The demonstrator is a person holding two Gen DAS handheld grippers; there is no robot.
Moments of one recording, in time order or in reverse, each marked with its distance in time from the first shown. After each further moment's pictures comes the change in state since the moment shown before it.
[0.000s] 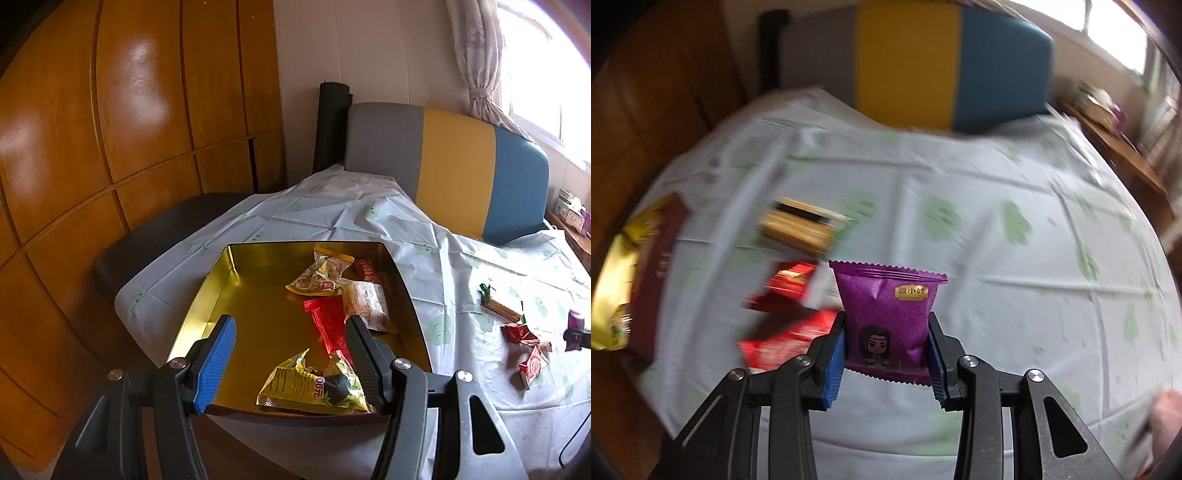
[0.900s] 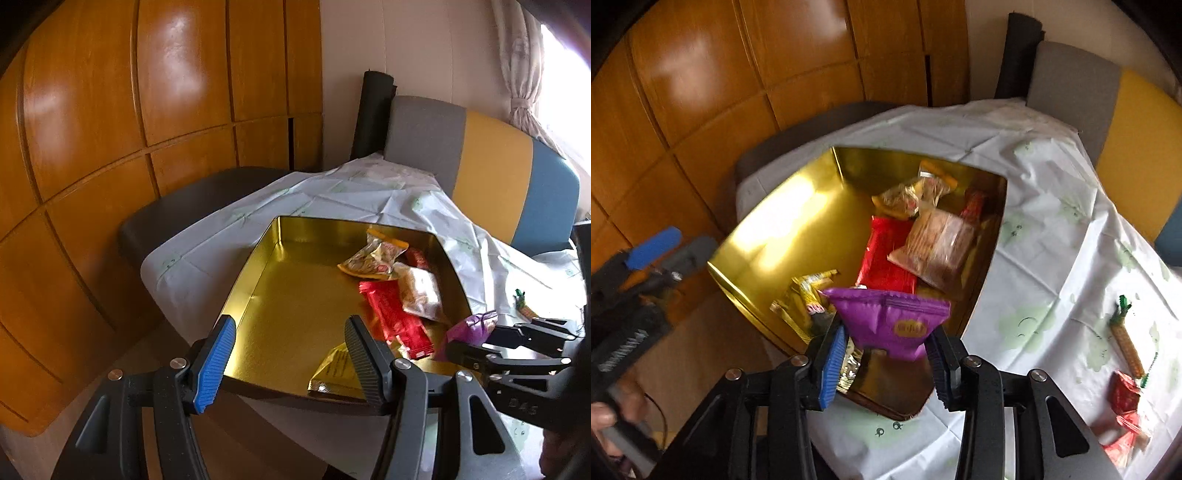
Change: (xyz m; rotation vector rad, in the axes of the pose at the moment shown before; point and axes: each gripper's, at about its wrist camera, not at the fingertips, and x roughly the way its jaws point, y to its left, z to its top) left arm 0.020 0.053 -0.018 -0.108 0.070 0.085; right arm 0.031 0.276 -0.009 -0.499 0.030 0.423
